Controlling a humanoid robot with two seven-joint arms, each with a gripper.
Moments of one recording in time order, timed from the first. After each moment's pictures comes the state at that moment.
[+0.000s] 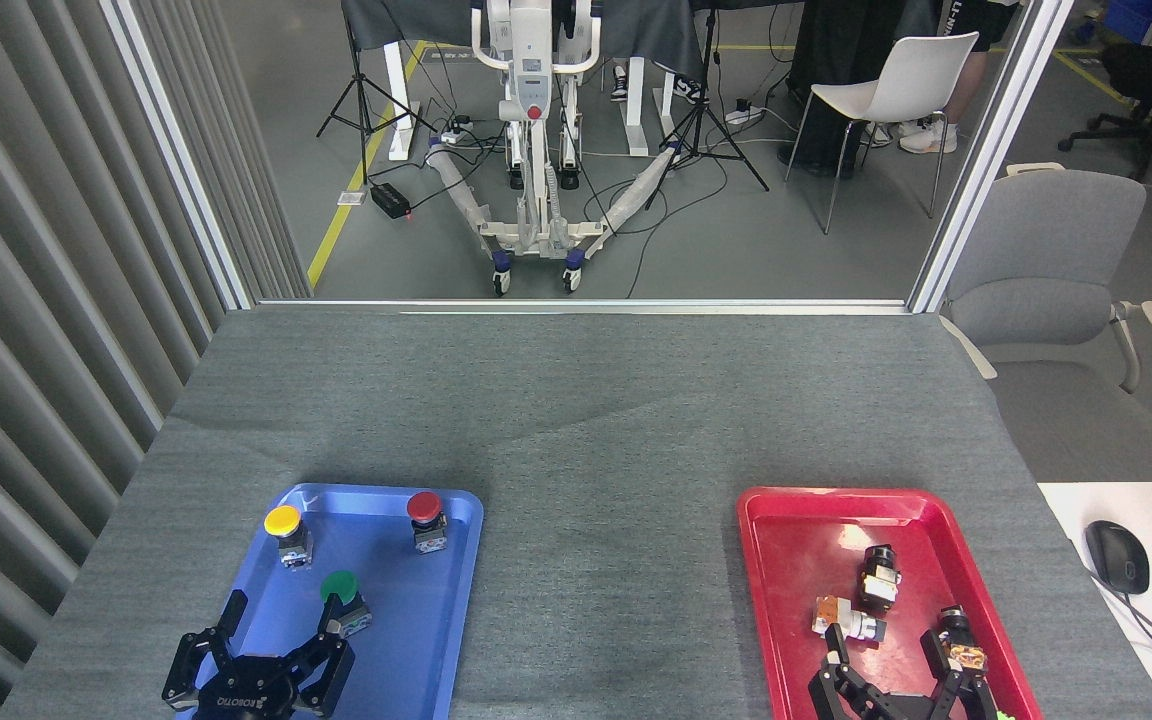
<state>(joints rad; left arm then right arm) 0.13 0.06 0.12 -1.52 -1.43 -0.20 0.22 0.25 0.07 -0.16 -1.60 1.44 -0.19 -0.18</state>
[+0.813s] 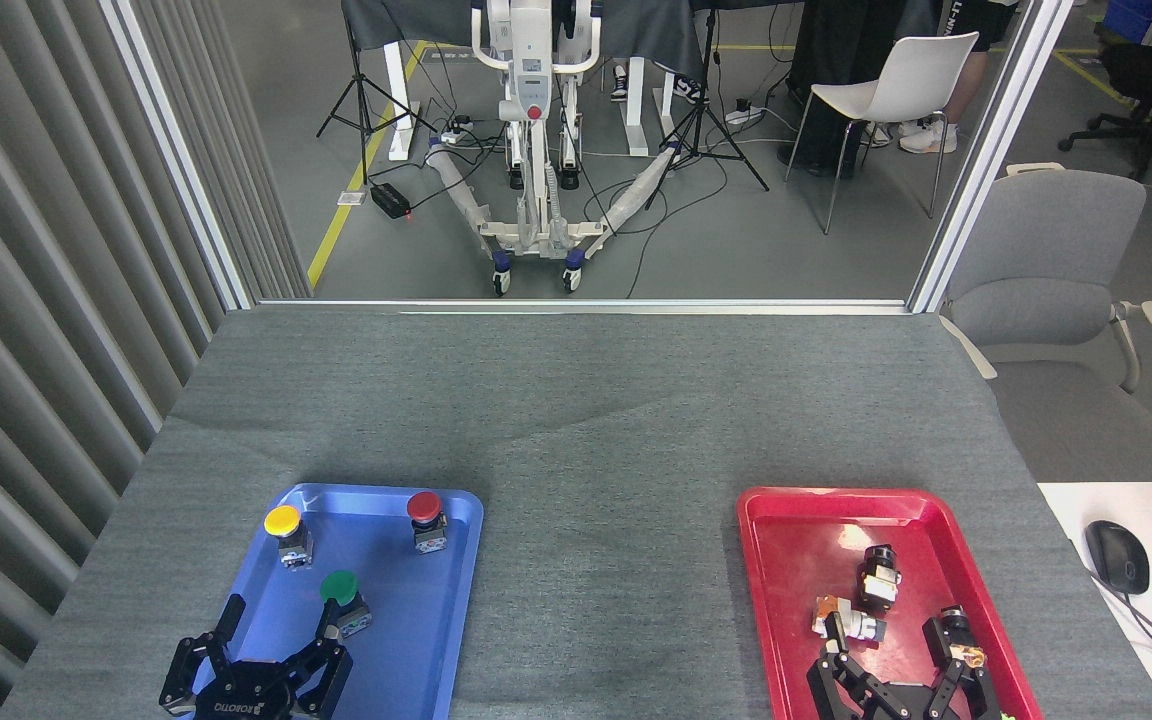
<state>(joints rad) 0.14 0.07 0.12 -1.52 -1.44 -0.20 0.24 0.25 0.06 -0.13 -1.63 1.45 -0.14 -0.17</state>
